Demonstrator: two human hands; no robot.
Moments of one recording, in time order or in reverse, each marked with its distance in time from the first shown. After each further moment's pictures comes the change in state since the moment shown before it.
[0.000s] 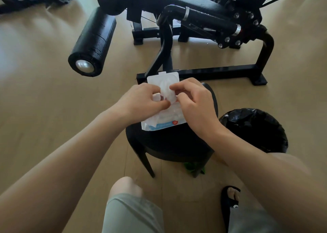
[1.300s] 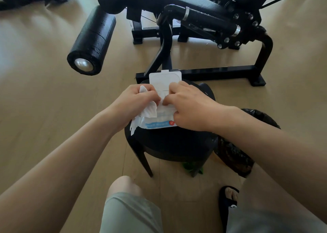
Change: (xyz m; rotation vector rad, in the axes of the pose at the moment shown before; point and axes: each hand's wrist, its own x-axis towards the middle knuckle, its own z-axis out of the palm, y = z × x) left_hand -0.004 -0.016 0.005 -0.620 -0.020 -0.152; right_hand 0.019 -0.035 -0.023 -0.788 -0.704 -0.251
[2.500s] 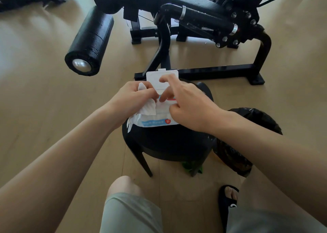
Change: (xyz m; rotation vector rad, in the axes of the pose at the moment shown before) left_hand 0.003 0.006 -0.001 0.091 0.031 0.011; right_hand -0.008 0.001 0.007 0.434 0.219 0.056
